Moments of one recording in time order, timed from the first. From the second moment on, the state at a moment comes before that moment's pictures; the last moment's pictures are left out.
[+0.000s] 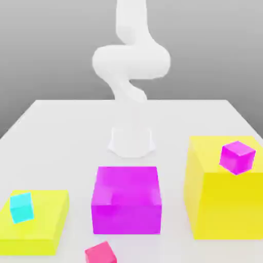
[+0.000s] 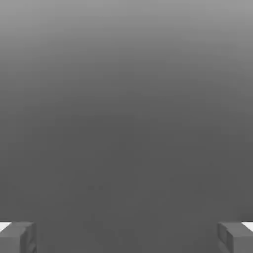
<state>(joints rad) 0.03 -0.71 -0.04 -2.30 0.02 2.33 0.73</state>
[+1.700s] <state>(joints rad) 0.02 0.16 -0.37 -2.39 0.10 2.54 0.11</state>
